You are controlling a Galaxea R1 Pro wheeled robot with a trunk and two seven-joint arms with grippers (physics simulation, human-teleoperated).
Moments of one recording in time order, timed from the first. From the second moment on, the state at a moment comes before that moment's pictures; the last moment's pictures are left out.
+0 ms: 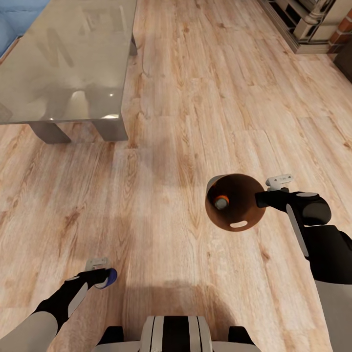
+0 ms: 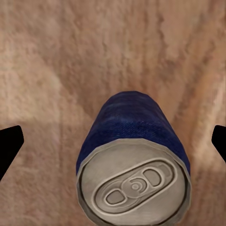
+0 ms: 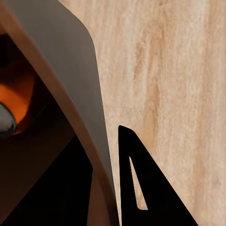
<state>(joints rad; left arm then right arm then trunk) -0.64 0.19 -0.08 -0.44 0.26 0.19 -0.01 -0.77 -0.28 0.04 -1.58 0.08 1.05 0.24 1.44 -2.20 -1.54</state>
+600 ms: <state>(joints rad) -0.64 0.18 -0.08 -0.44 0.25 0.19 -0.01 -0.77 -0.28 0.04 -1.58 0.08 1.05 0.24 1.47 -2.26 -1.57</state>
